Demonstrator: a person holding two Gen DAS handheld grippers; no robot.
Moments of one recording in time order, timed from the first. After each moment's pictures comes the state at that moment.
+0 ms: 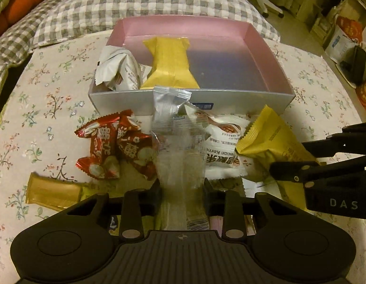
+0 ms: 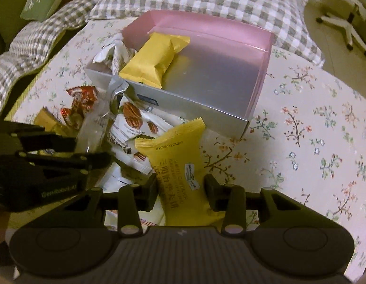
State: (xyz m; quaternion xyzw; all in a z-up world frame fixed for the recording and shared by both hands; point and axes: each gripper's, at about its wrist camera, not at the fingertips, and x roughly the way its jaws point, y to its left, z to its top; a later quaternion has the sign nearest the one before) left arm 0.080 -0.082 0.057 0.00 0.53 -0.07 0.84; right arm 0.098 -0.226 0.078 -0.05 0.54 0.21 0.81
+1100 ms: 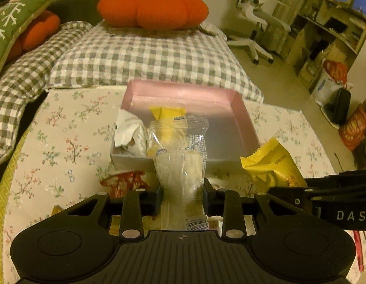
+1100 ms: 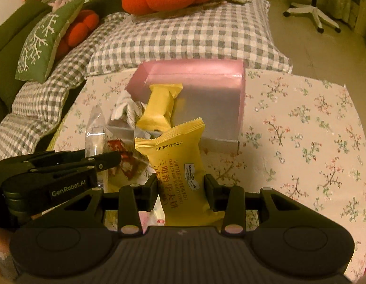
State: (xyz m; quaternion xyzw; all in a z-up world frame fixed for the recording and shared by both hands) left arm 0.072 -0.061 0.134 -0.05 0.44 -0.09 0.89; right arm 0.081 -0.232 0.148 0.06 0.50 0.16 0.85
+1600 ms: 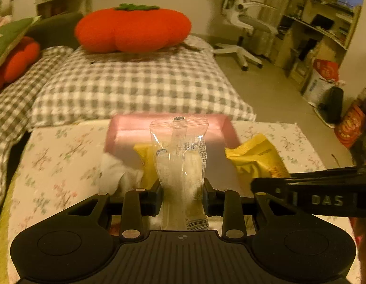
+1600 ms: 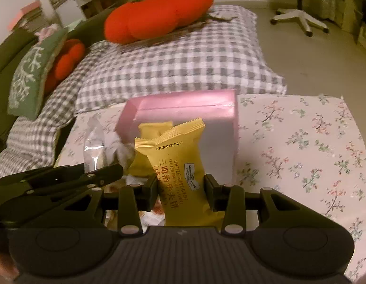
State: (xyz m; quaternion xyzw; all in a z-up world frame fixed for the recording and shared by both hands) left arm 0.126 -0.078 0.152 -0.02 0.41 -0.12 0.90; right arm 0.125 -0.241 0.153 0.11 0.47 0.12 0.87
